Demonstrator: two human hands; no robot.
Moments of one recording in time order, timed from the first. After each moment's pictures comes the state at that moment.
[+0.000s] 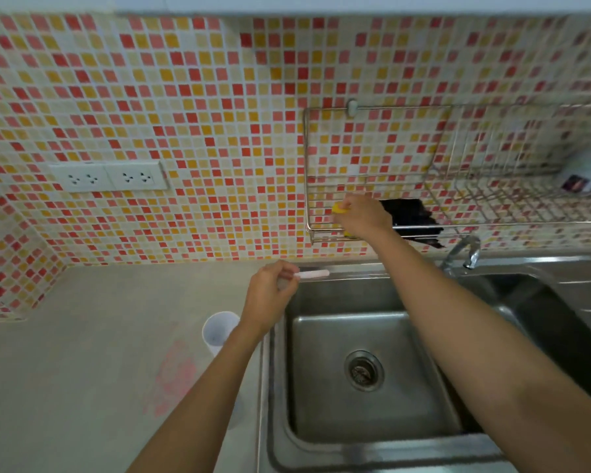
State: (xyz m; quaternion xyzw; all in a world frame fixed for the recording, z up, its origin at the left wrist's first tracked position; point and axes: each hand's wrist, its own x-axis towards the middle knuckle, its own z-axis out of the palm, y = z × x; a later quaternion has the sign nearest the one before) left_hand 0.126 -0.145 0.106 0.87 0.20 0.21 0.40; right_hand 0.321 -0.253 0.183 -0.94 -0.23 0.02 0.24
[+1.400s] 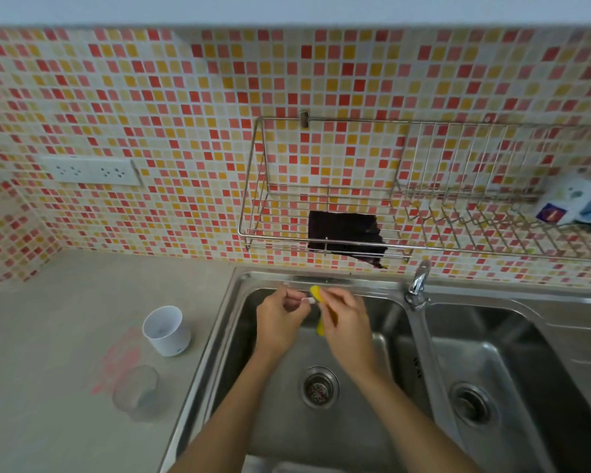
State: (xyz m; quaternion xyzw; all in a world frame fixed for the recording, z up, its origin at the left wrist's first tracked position) left_hand 0.204 -0.303 0.086 0.78 0.32 0.27 0.46; right_hand 0.279 -0.415 0.067 -0.82 -0.38 -0.07 0.42
